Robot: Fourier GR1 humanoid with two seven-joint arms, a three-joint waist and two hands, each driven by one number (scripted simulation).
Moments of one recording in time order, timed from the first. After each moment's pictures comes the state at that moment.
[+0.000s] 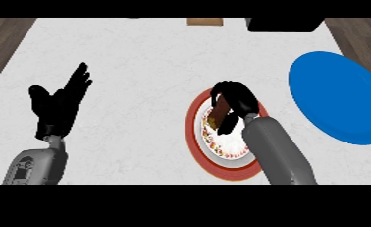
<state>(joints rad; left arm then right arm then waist) -0.18 0.22 0.08 -1.40 0.04 0.00 0.17 -0.55 -0.04 0.21 -0.83 0.89 -0.01 -0.05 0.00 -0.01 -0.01</state>
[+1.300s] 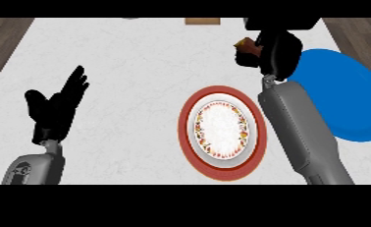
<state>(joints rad) -0.15 0.21 0.09 -1.43 0.03 0.00 0.18 -0.72 -0.13 0.10 -1.02 1.22 -0.49 0.71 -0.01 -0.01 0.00</state>
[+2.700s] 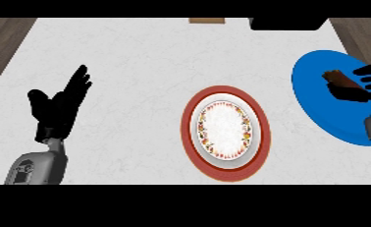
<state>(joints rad) -0.16 0.20 0.10 -1.41 0.02 -0.02 0.16 -0.47 -0.47 -0.32 -0.81 0.69 -0.38 0.21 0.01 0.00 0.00</state>
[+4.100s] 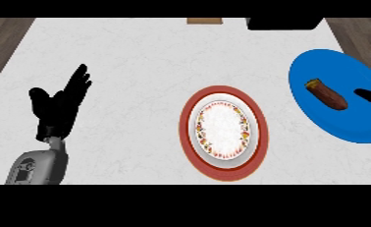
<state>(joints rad) -0.17 0.19 0.11 -1.40 0.00 -0.02 0.17 -0.29 -0.43 -0.57 -1.15 0.03 -0.07 -0.15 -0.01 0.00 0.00</state>
